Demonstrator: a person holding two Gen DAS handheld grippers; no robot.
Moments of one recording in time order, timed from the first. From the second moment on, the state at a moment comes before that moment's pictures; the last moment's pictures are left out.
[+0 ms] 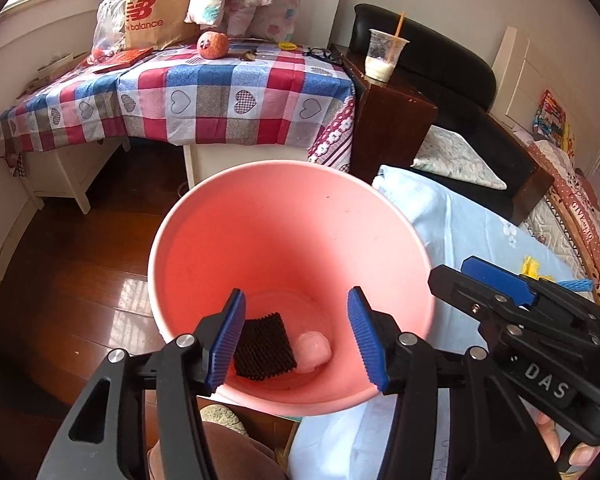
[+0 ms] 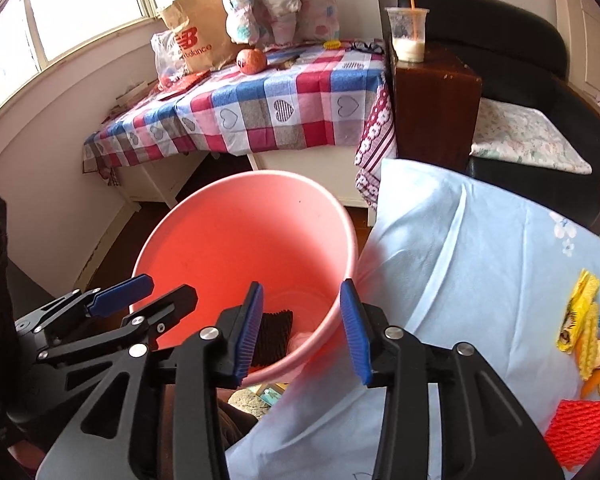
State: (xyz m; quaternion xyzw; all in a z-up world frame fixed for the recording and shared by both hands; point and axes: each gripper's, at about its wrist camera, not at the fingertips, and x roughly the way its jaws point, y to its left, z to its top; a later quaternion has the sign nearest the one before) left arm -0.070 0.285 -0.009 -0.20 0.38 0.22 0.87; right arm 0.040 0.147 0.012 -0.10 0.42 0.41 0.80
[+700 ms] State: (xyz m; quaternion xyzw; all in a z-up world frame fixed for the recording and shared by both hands) left arm -0.058 0.225 0.020 -0.17 0.37 0.17 0.90; right arm 0.023 0.046 0.025 -0.07 0.38 0.39 0.84
